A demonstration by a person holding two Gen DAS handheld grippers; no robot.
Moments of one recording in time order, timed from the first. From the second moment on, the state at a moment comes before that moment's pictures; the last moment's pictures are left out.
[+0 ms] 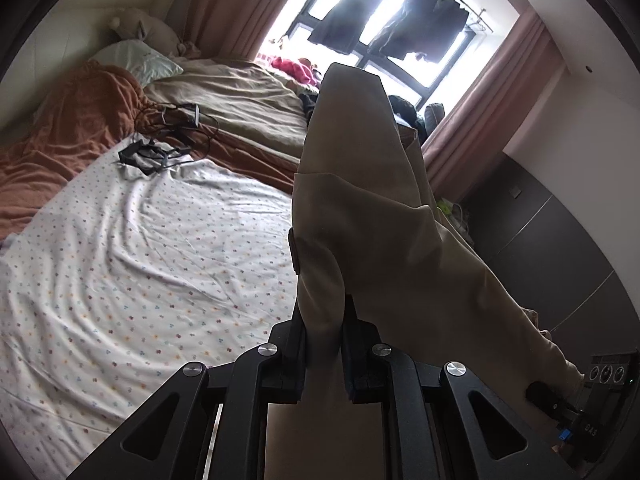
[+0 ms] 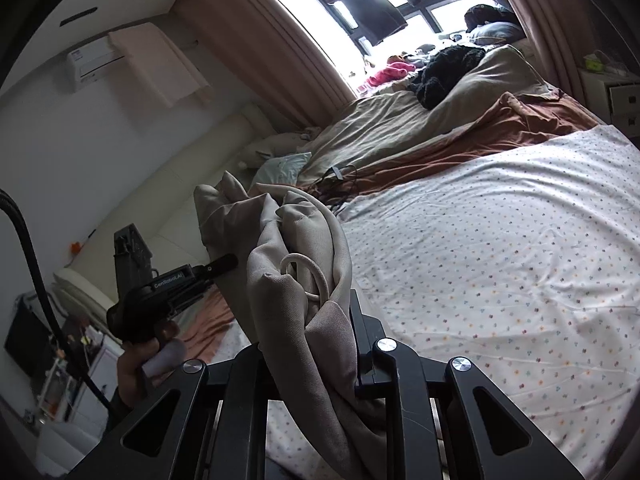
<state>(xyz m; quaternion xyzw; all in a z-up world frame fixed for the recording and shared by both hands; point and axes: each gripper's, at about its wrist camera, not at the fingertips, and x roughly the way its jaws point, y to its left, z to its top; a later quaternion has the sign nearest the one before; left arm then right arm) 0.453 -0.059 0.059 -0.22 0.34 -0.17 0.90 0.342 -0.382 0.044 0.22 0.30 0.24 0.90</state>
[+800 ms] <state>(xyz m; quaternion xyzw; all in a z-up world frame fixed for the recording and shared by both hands) 0.354 0.127 0.136 -0.24 0.27 -0.11 0.93 0.307 -0.179 0.097 0.16 0.30 0.34 0.88</state>
